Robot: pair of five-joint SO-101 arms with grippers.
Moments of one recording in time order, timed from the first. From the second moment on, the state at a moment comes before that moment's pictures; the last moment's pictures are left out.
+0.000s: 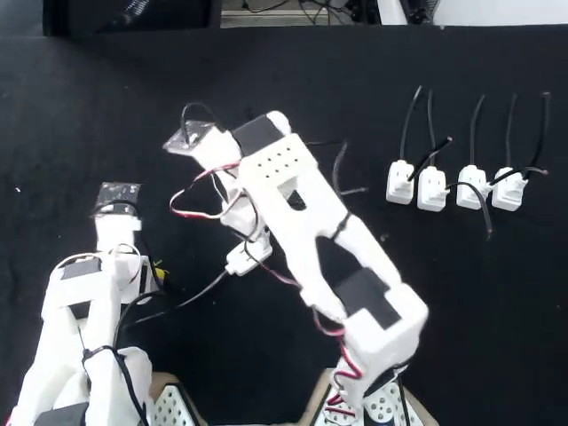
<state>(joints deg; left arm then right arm) -20.0 -36.4 73.0 42.1 -19.4 -32.7 14.8 -12.3 98.8 25.3</state>
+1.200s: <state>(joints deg) -38.5 -35.7 69.5 41.9 -2.9 -29.1 8.4 27.2 56.2 57.9</state>
